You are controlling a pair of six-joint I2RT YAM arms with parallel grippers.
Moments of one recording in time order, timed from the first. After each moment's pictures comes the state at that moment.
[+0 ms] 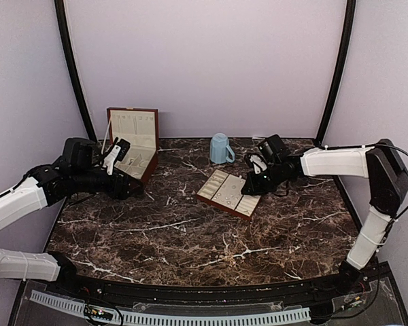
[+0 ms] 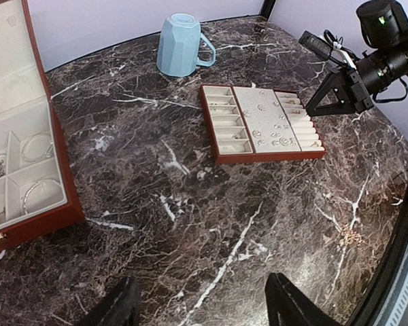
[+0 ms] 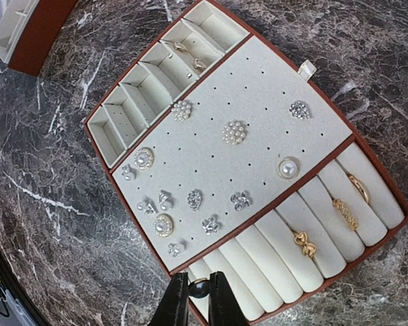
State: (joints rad) left arm -0.47 1.02 0.79 -0.38 0.28 -0.05; right arm 0.59 1.72 1.12 -0.36 -0.27 0.37
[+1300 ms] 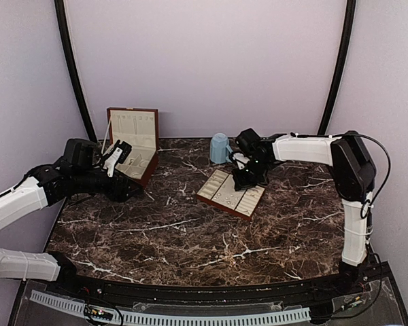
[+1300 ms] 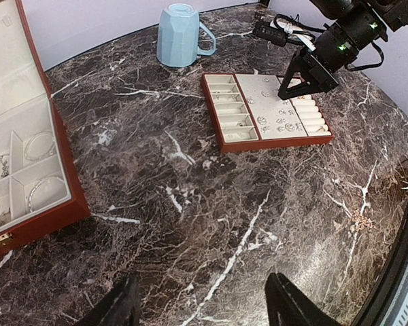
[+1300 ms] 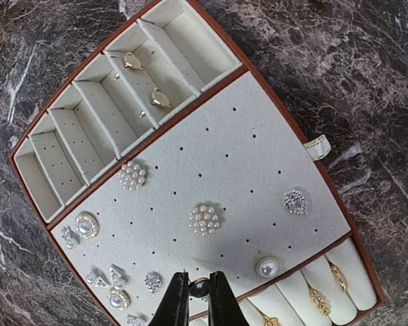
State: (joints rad) left arm -0.47 1.02 0.79 -0.41 0.27 0.02; right arm 0.63 2.05 1.56 -0.68 -0.12 0.23
